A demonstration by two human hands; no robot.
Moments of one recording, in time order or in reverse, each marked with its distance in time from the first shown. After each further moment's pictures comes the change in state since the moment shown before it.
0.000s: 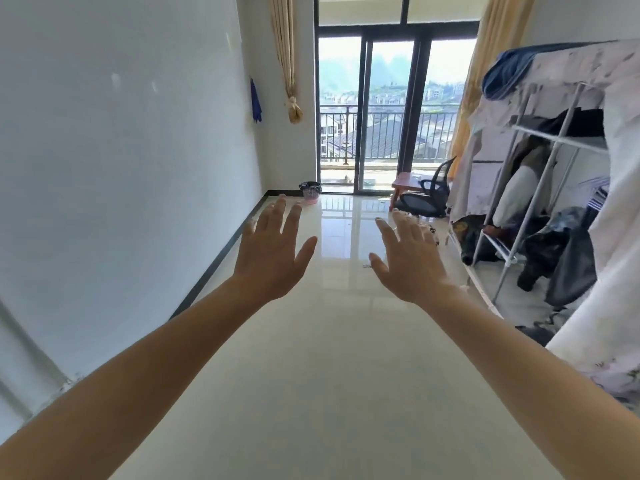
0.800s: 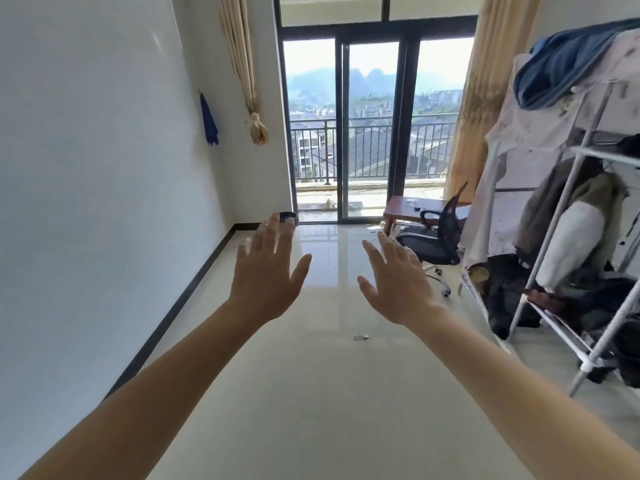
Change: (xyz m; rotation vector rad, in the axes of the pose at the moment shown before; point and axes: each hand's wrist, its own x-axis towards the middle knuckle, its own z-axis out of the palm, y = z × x) left_hand 0.622 -0.059 0.451 -0.054 -0.017 0.016; right_hand 0.611 0.249 0.371 0.005 -0.102 0.025
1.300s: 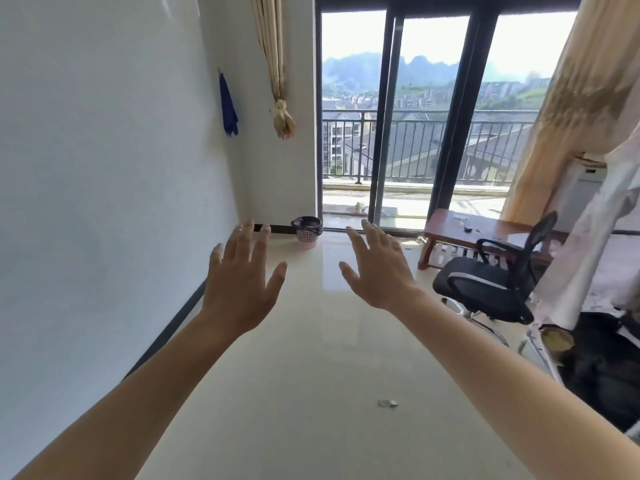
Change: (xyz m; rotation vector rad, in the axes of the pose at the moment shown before) left_hand 0.336 -0.166 0.222 0.066 0.027 -0.154; right_hand 0.465 0.039 0.164 0.122 0.008 -0.143
